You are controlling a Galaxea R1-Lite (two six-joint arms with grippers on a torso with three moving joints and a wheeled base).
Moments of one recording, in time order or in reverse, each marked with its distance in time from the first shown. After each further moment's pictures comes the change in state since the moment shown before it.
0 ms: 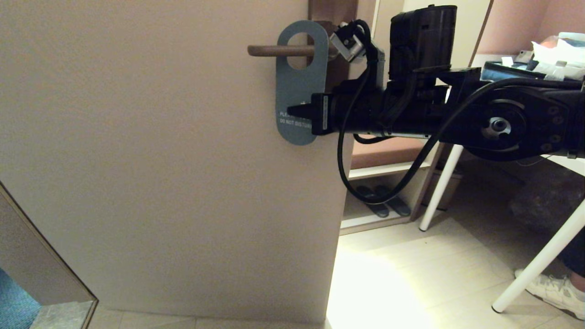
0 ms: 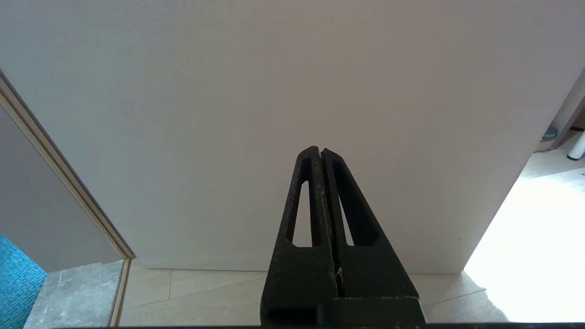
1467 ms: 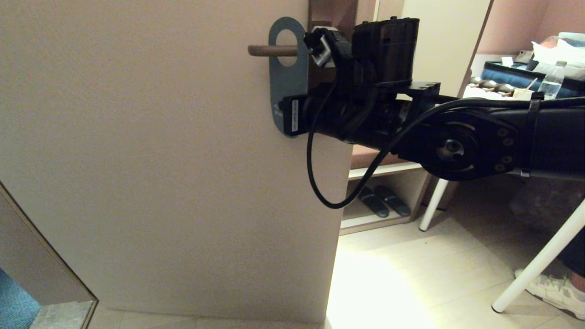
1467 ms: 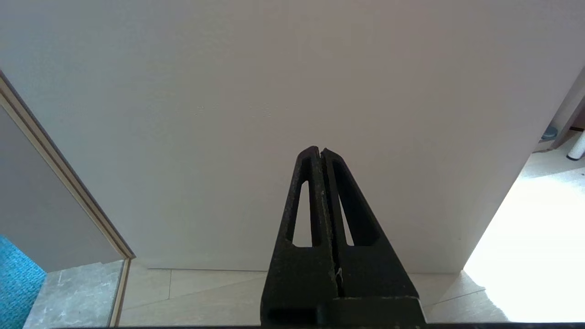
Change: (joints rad) left arm 0.000 0.000 0.000 0.000 0.000 -0.001; right arm 0.099 0.077 -0.038 -0.111 -0.340 -0.054
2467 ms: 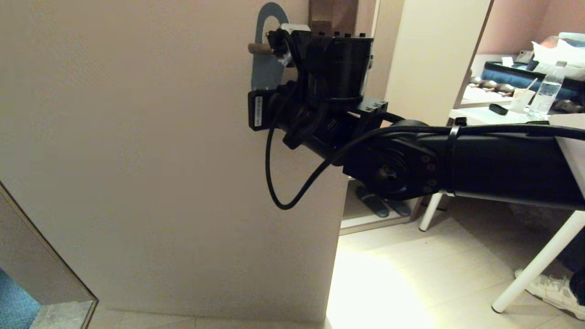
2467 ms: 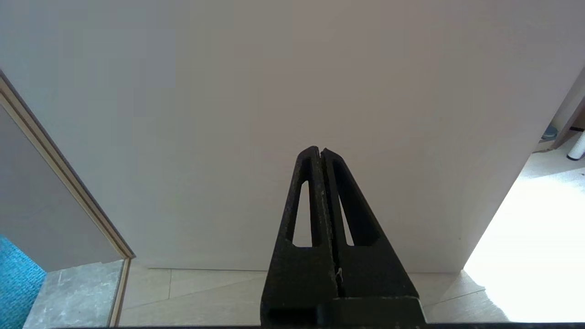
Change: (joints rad) left arm 0.000 0.000 0.000 0.000 0.000 0.000; right arm 0.094 0.137 -0.129 -0.173 -0.182 -0.029
